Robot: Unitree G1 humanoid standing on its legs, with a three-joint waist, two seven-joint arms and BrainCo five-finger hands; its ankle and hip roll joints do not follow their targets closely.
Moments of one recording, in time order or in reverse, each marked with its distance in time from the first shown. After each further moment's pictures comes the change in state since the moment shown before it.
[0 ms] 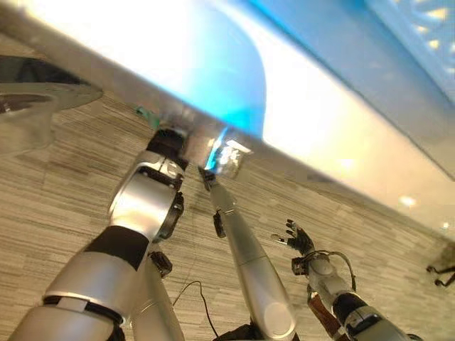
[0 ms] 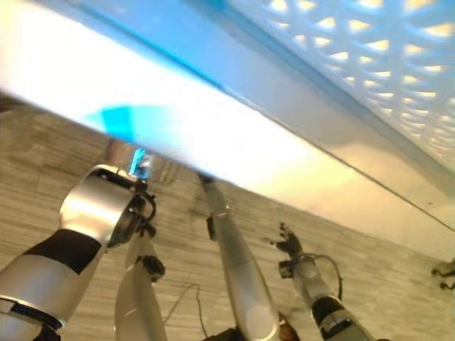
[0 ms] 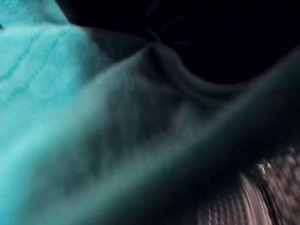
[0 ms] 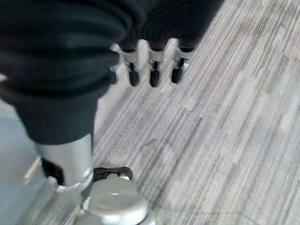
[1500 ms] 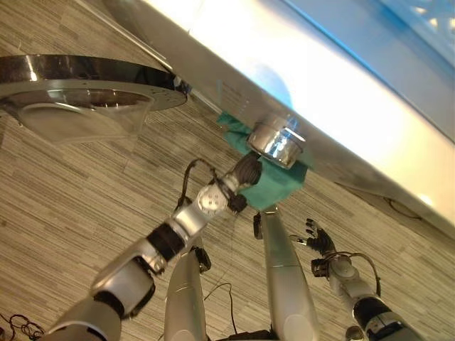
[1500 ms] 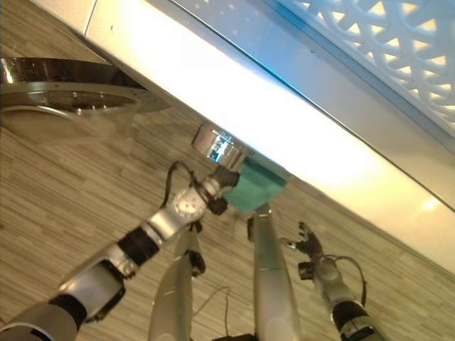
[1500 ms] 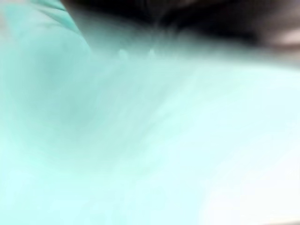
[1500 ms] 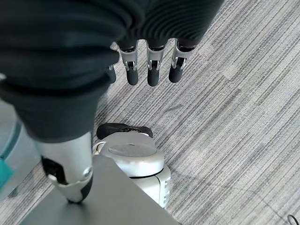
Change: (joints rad) left arm 0.749 0.095 -0.462 -0.676 0.758 0.186 -0.231; right arm 0.070 -0.108 -0.050 -0.075 -0.032 0.023 0.003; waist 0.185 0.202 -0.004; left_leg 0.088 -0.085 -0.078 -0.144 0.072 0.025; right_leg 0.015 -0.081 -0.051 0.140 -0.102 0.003
